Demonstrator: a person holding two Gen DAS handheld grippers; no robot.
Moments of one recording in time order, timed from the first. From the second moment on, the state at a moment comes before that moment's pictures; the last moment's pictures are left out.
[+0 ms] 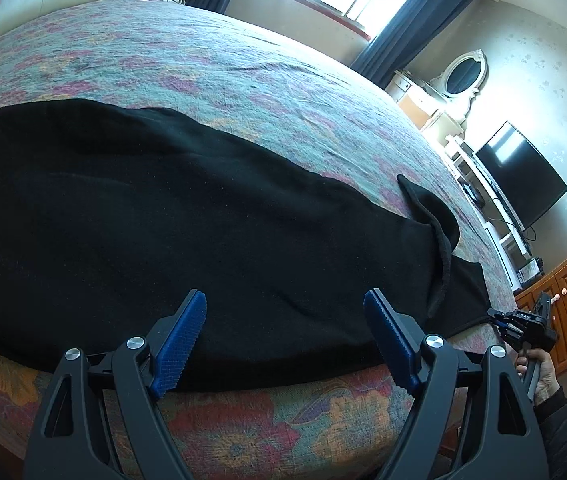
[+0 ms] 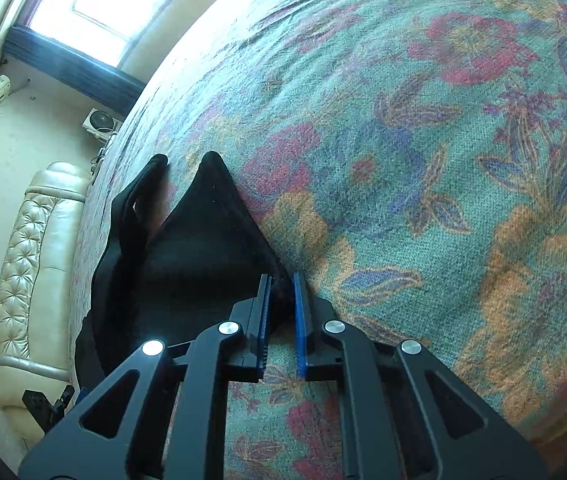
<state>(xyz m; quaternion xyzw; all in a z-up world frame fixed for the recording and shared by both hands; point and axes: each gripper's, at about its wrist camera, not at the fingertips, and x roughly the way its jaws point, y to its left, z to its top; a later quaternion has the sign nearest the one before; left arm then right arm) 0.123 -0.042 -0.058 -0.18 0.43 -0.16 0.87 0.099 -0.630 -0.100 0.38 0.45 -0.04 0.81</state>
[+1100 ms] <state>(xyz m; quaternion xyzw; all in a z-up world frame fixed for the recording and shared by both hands) 0.129 -0.044 -0.077 -0.20 0.43 -0.18 0.86 0.375 -0.355 -0.070 0.03 0.58 -0.08 0.81</state>
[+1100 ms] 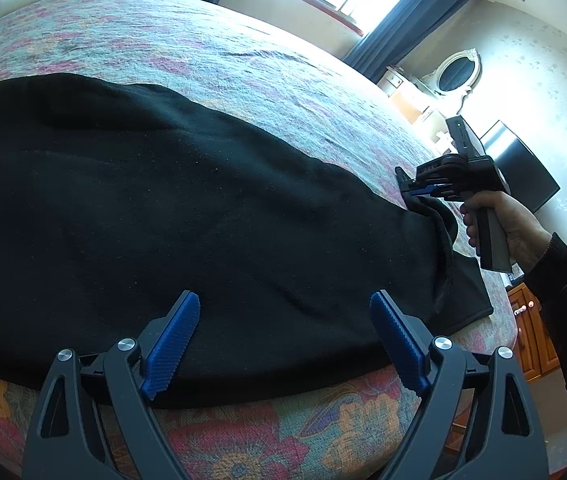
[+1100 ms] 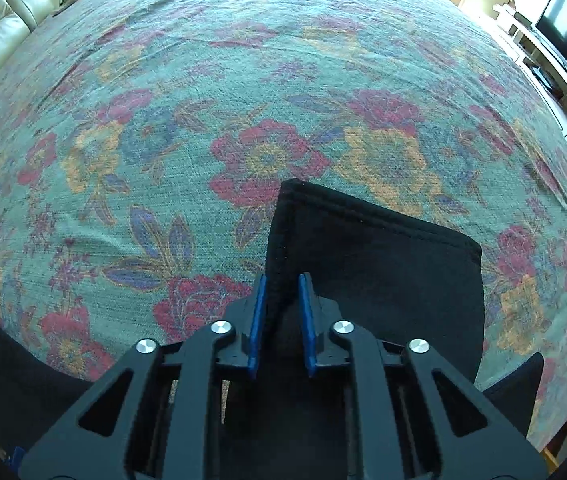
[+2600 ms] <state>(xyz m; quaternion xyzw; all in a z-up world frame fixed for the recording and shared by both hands) 0.128 -0.152 -0.102 -0.51 0.43 -0.13 0.73 0.104 -0.576 -0.077 0.49 0.36 -0.01 0.80</state>
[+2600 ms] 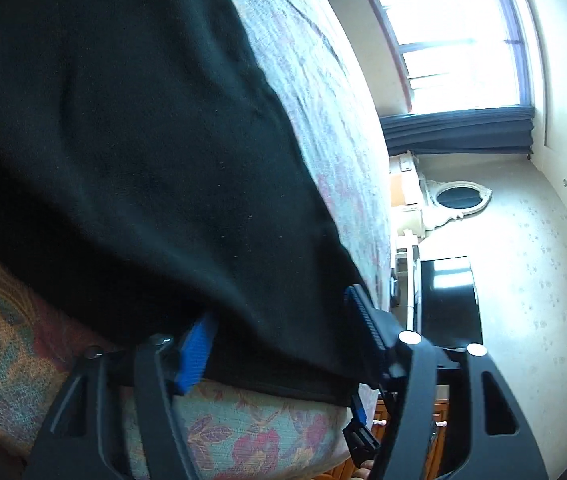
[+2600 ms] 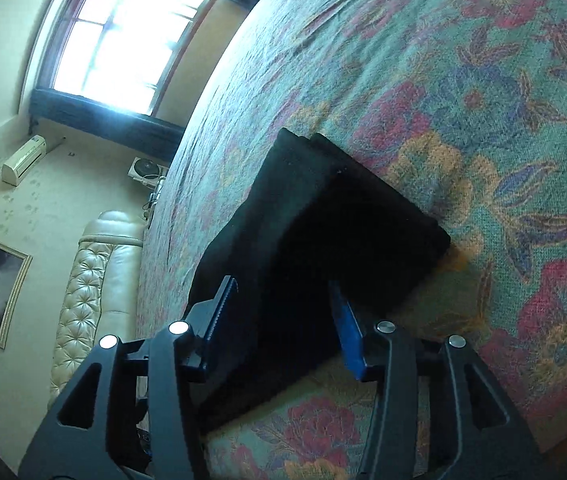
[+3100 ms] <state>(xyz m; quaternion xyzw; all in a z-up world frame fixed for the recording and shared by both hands) 0.119 -0.137 -0.103 -0.49 0.44 -0.13 0.74 0.125 -0.567 -0.071 0.49 0.31 0.01 0.82</state>
